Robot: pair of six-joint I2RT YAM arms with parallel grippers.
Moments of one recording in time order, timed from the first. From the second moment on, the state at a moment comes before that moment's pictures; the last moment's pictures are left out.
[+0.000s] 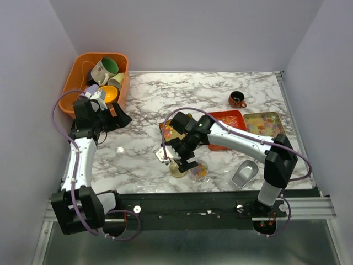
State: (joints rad) left arm 0.19 1.16 0.90 -0.38 0.54 -0.24; right arm 0.96 1.76 1.47 -0.94 -0.56 -1.17
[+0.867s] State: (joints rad) left arm 0.30 1.05 0.78 -0.33 0.56 -0.33; right arm 1.02 1.93 1.33 -0.73 -0.40 -1.20
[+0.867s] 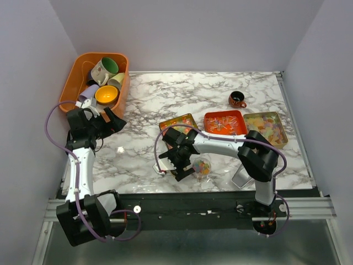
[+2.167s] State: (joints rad) left arm 0.05 1.00 0.64 -0.21 0.60 -0.33; right arm 0.87 1.50 1.21 -1.10 -0.33 -1.13
